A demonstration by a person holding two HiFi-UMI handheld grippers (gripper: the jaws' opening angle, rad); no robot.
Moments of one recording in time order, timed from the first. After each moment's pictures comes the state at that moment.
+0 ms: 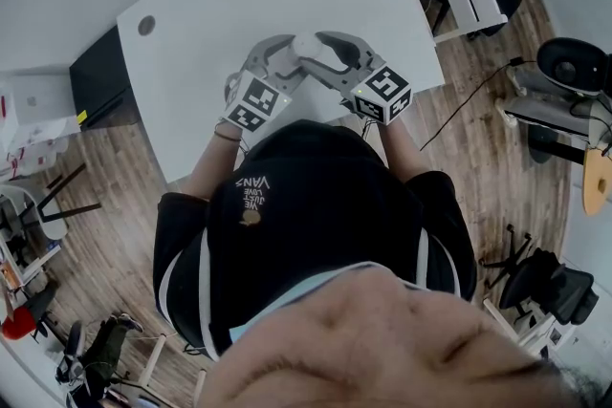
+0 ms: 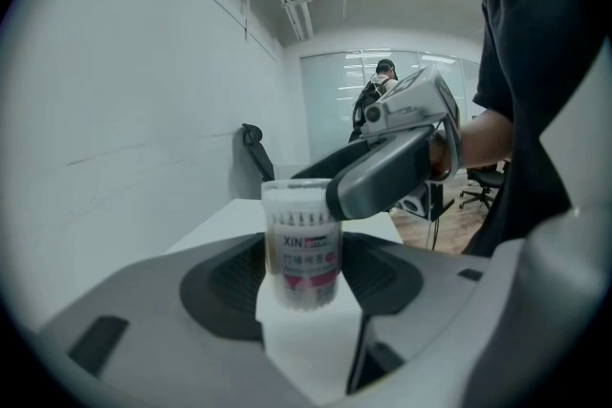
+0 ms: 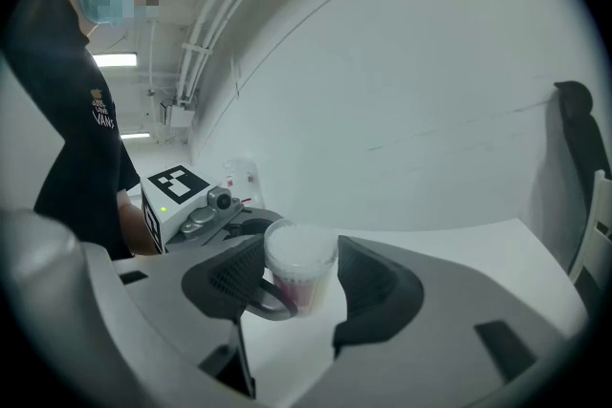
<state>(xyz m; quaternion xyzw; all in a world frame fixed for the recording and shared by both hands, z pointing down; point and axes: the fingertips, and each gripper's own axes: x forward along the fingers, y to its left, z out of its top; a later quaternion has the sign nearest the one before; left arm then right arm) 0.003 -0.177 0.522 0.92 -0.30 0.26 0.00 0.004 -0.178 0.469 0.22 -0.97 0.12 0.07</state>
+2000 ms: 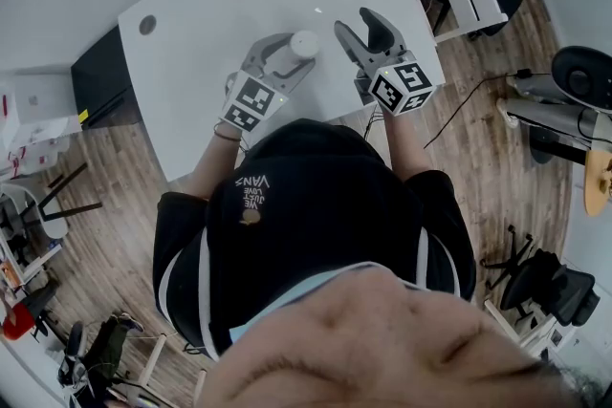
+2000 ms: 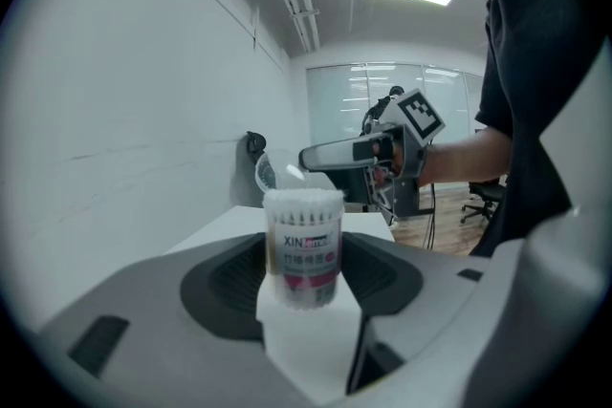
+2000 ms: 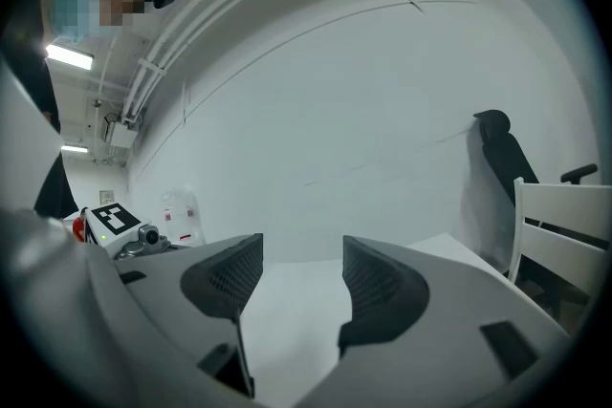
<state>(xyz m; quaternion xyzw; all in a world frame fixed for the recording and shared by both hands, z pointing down) 0.008 -0.177 0.501 0.93 -0.30 0.22 0.00 0.082 -0.235 0.447 0.40 -0.91 0.13 -0.02</state>
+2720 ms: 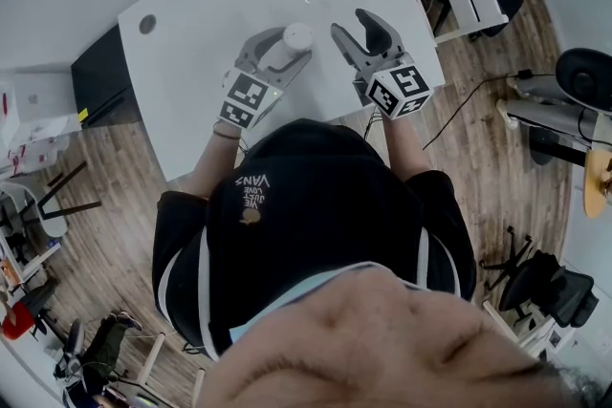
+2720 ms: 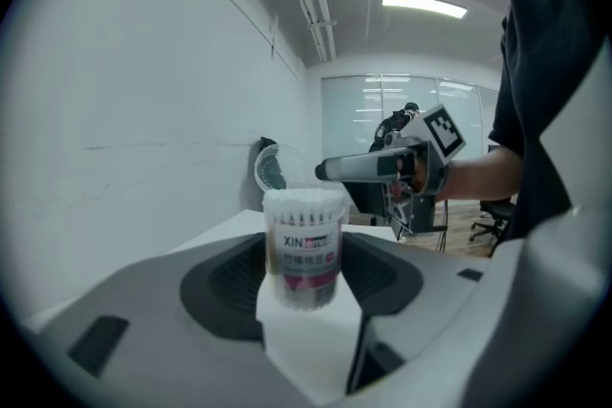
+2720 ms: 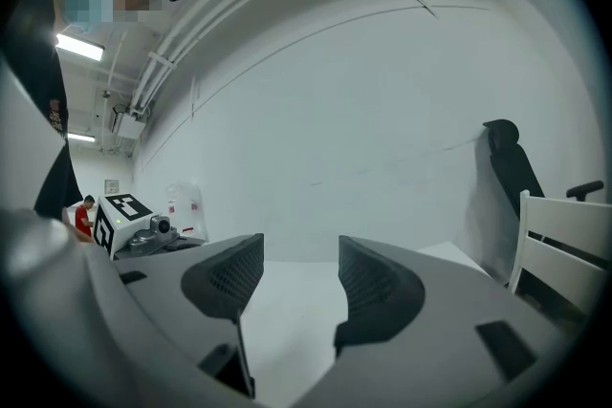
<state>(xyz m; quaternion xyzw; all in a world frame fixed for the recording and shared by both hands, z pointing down) -0.002 -0.190 0.490 0.92 -0.34 0.19 0.03 0.075 -0.228 0.440 0.39 -0.92 0.11 -0.01</state>
